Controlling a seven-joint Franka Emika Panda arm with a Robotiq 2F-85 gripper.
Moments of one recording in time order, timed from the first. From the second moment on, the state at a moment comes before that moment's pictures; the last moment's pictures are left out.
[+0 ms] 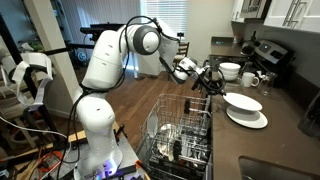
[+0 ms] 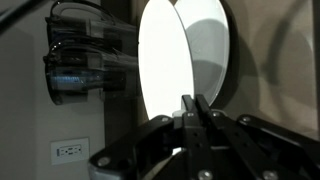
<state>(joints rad) 0.09 0.51 -0.02 -1.76 -1.37 1.91 0.54</state>
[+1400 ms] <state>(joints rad) 0.19 0.53 0.07 -1.76 -1.36 1.69 0.61</state>
